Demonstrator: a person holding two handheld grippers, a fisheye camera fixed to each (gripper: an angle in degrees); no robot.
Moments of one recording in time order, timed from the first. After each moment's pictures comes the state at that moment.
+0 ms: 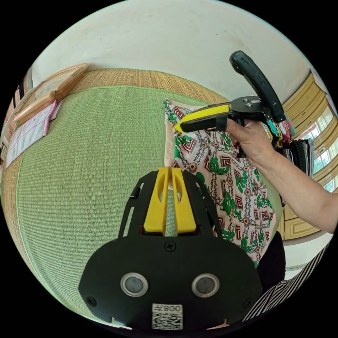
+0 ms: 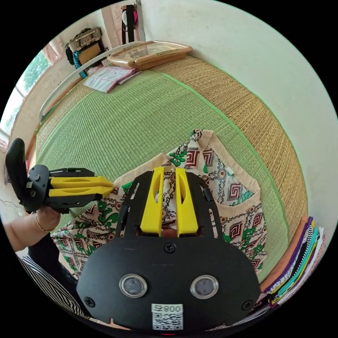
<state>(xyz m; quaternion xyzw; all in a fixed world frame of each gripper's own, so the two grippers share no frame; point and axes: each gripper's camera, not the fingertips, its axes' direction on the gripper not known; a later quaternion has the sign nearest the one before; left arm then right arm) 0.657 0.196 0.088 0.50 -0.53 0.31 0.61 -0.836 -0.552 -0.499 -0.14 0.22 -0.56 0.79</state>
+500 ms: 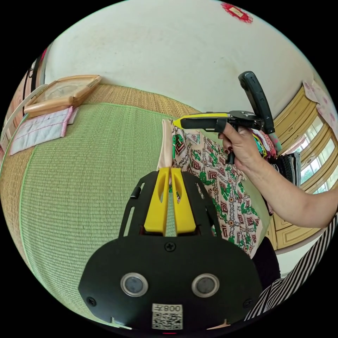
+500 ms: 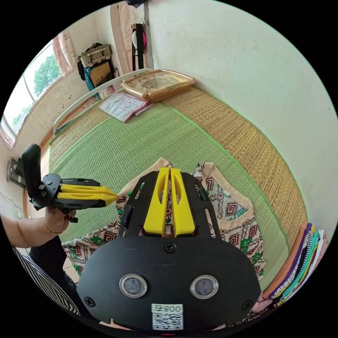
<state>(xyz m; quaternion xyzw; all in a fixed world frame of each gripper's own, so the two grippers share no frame) 0.640 0.269 0.065 0.54 -0.47 0.36 0.60 -0.893 -0.523 -0.544 -0.07 0.14 -0.58 0.80</state>
